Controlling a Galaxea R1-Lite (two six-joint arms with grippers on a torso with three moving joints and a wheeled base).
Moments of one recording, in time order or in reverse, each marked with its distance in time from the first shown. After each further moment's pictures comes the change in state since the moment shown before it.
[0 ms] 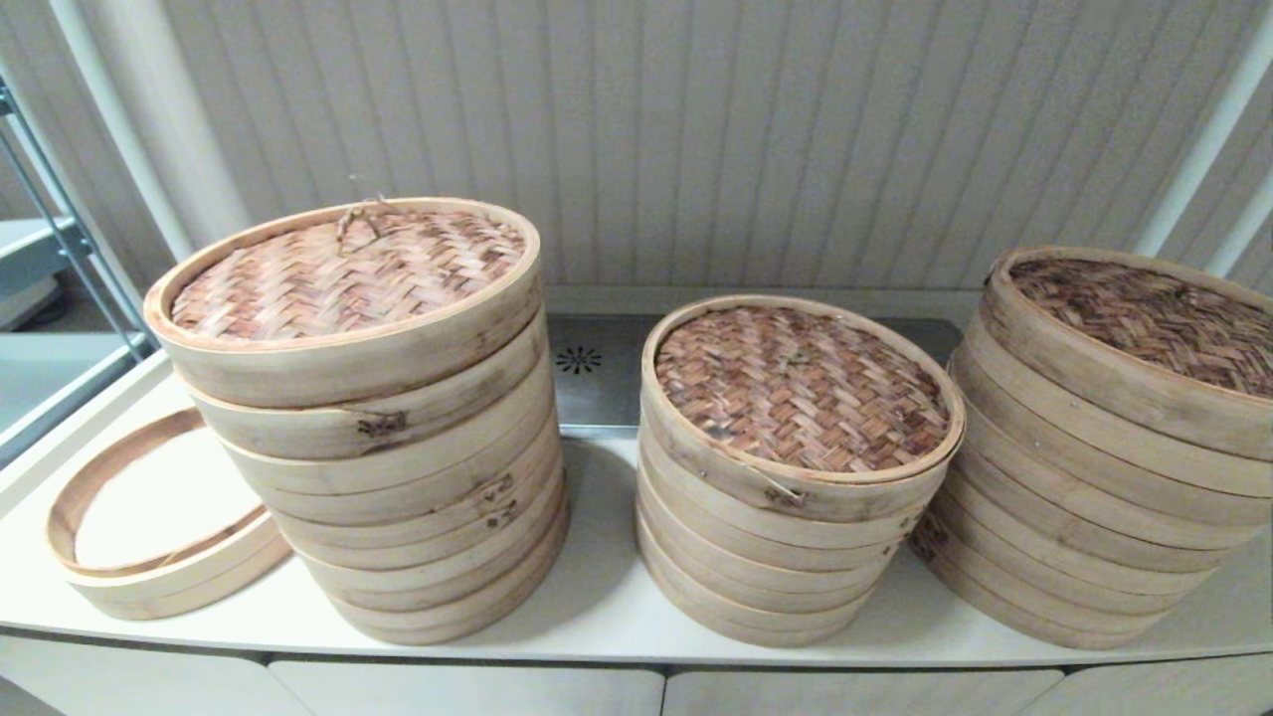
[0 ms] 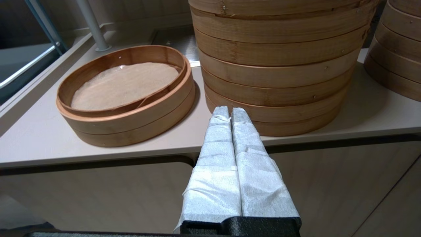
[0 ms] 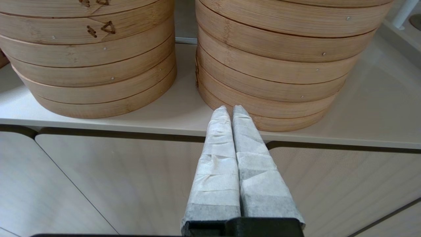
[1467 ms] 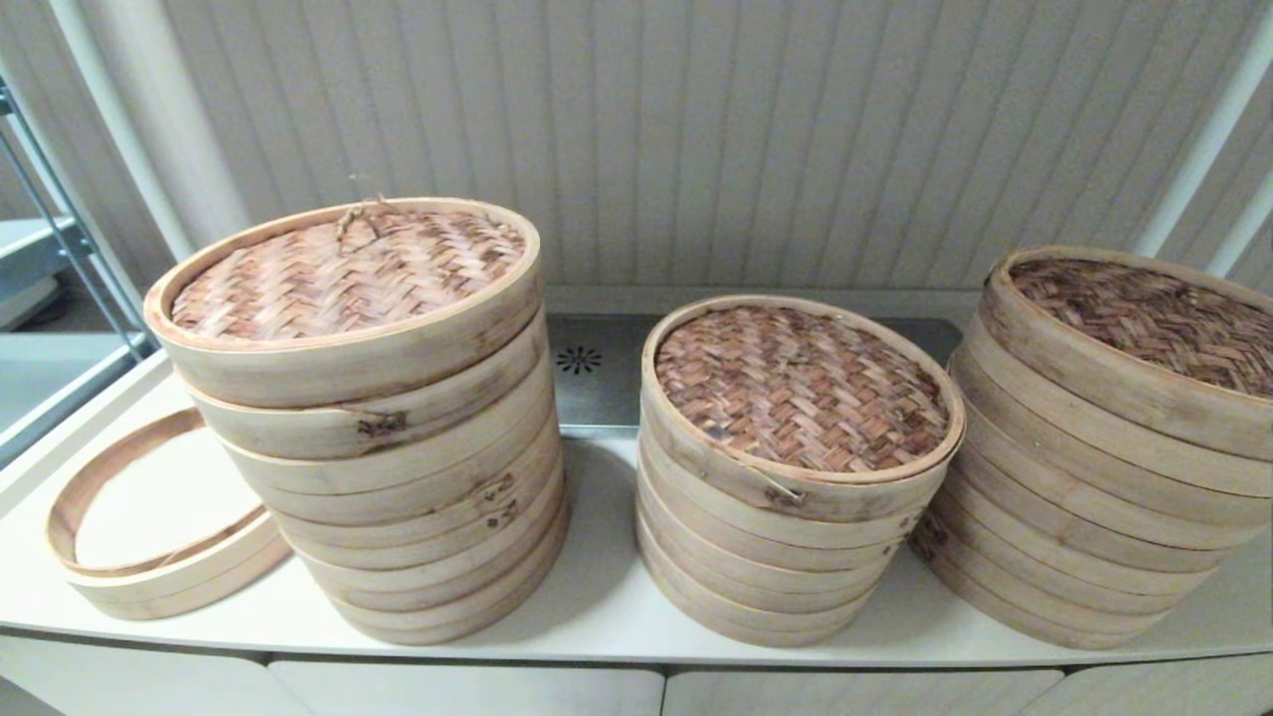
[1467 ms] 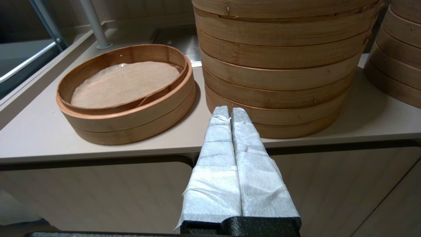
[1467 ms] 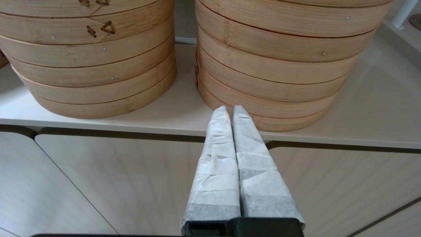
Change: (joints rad) left arm -0.001 0.000 0.000 -0.004 0.011 -0.025; right arm -0.001 0.000 0.000 0.000 0.000 0.001
